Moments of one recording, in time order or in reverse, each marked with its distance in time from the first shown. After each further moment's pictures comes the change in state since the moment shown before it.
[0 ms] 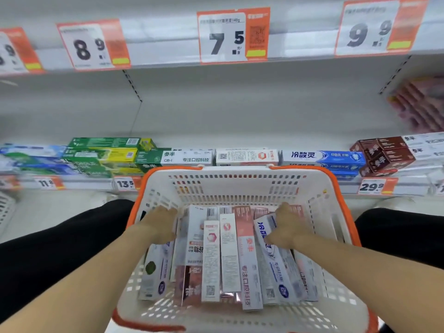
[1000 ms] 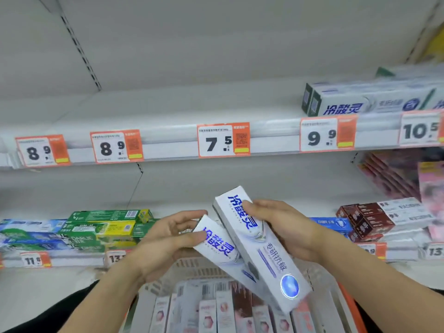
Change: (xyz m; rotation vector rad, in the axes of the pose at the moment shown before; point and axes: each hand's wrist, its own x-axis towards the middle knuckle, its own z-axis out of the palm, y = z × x) left_hand -0.095 0.051 -0.135 -1.581 0.140 0.487; right_hand -0.085 -0.095 -0.137 0.876 -0.241 -0.559
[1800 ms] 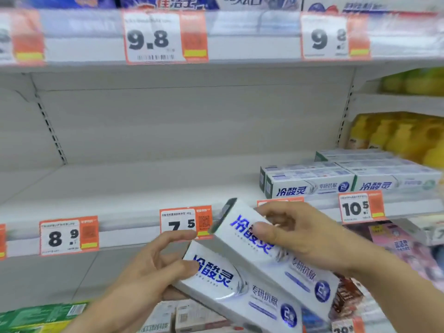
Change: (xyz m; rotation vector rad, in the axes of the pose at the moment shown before) left_hand 0.010 0.108 0.069 0.116 -0.144 0.261; right_hand -0.076 -0.132 -0.054 -0.612 0.171 -0.496
